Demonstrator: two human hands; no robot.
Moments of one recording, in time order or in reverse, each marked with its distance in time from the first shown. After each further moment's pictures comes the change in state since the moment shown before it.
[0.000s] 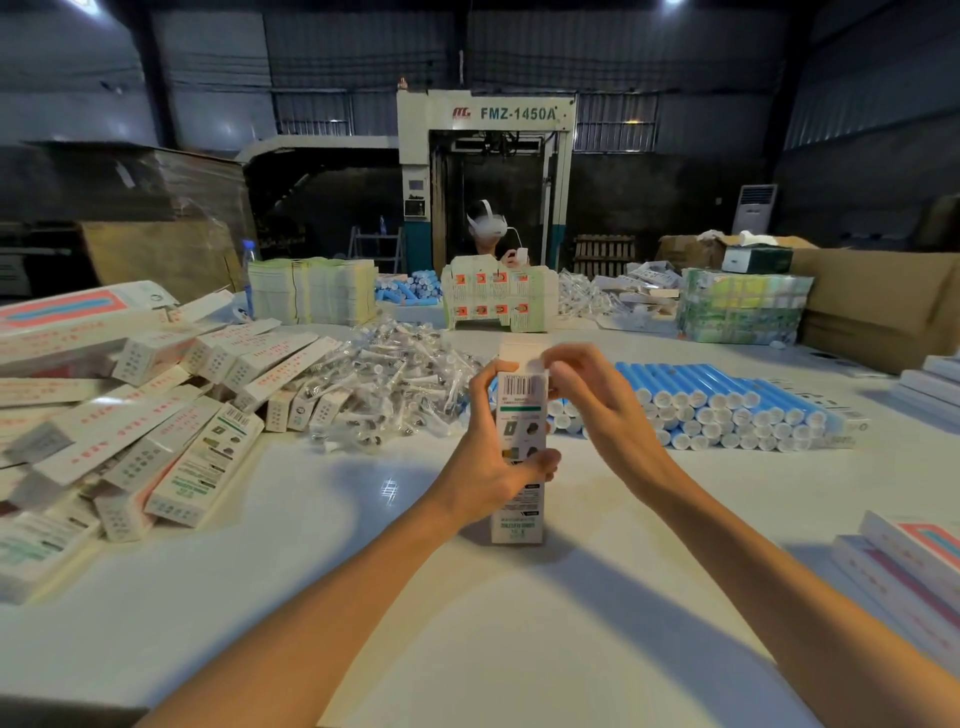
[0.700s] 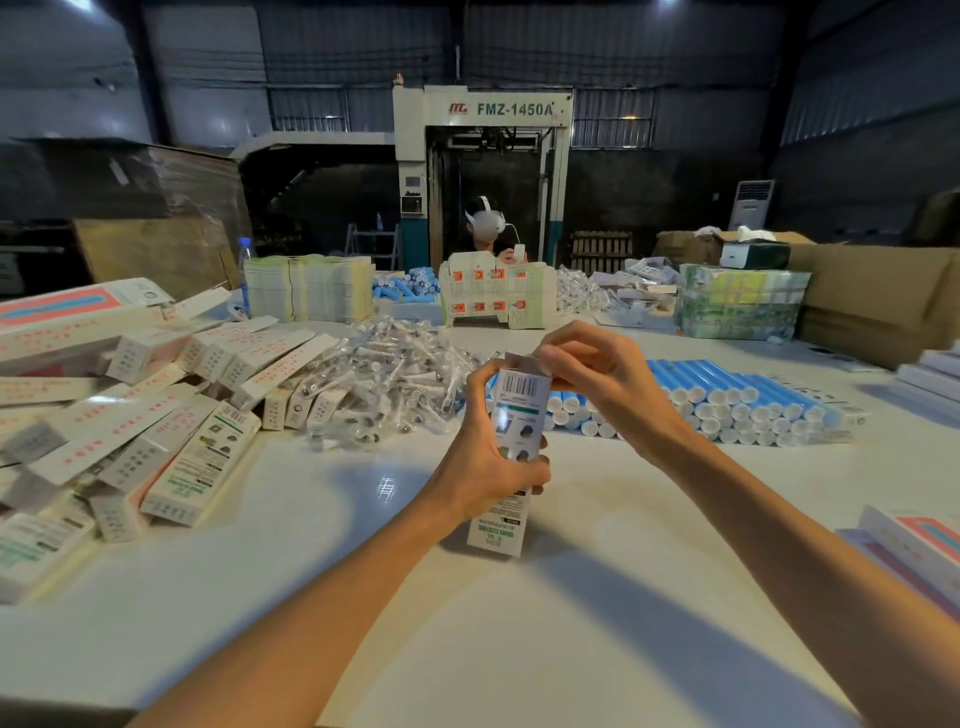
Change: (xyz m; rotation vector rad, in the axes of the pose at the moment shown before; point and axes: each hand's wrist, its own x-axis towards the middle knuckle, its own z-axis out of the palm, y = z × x) left_hand -0.001 -0.001 -0.003 0.035 0.055 -0.044; right_hand 0.023 -0.016 -0.016 0.009 -0.086 0.013
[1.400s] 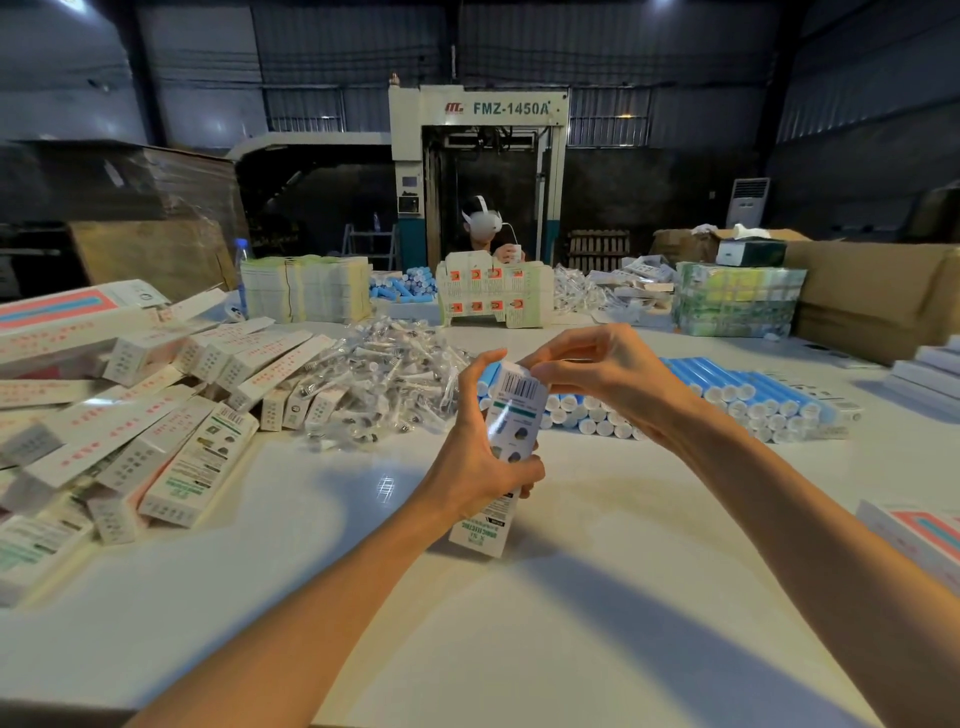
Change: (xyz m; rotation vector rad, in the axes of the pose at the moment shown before) left_hand -0.005 0.005 -0.004 -0.005 -0.005 0.008; right_hand 0.009 -0.013 -0.015 0.011 -0.105 0.236
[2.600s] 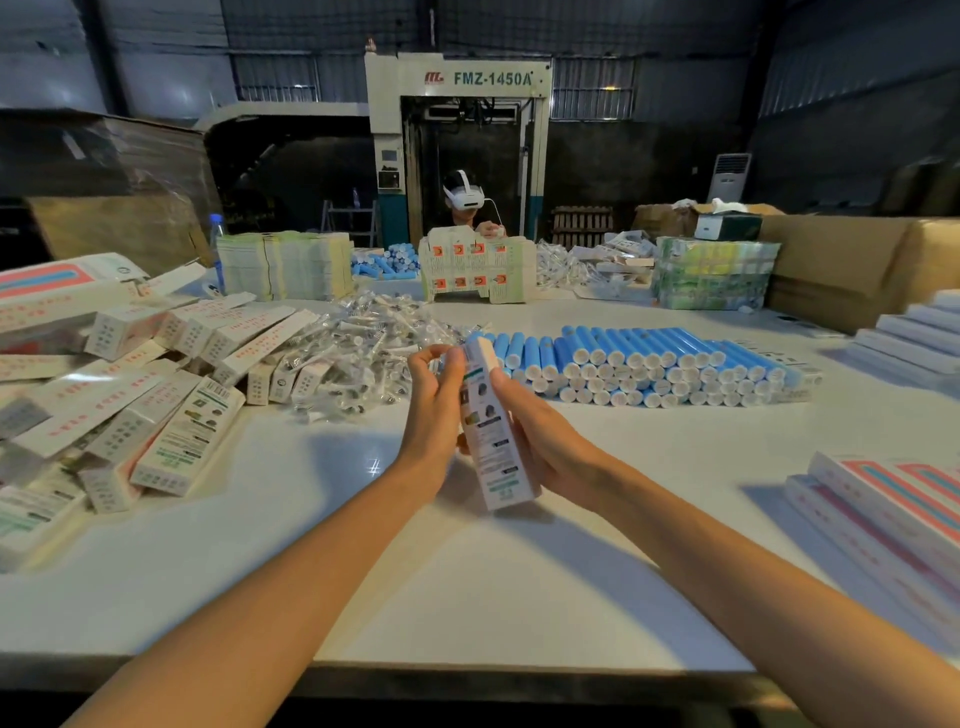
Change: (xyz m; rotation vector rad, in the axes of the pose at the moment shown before) left_hand 0.005 -0.006 0.002 -0.241 0.341 -0.169; right_hand -0.042 0.044 0.089 0.371 -0.085 0.252
